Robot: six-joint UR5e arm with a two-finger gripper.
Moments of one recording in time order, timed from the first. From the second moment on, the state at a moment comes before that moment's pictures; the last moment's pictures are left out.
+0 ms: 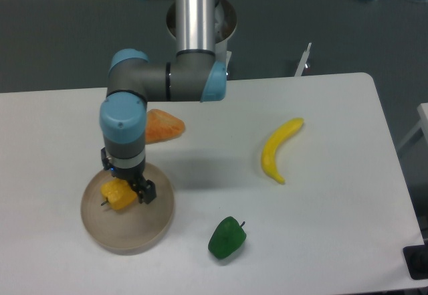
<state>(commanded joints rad) 1.74 -2.03 -1.58 -1.07 1.45 0.72</state>
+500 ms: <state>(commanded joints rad) 1.73 -2.07 -1.57 -1.01 1.47 0.73</state>
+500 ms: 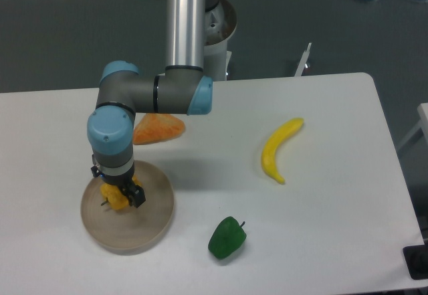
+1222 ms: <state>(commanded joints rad) 1.90 -1.91 -1.54 -1.05 1.60 0.81</state>
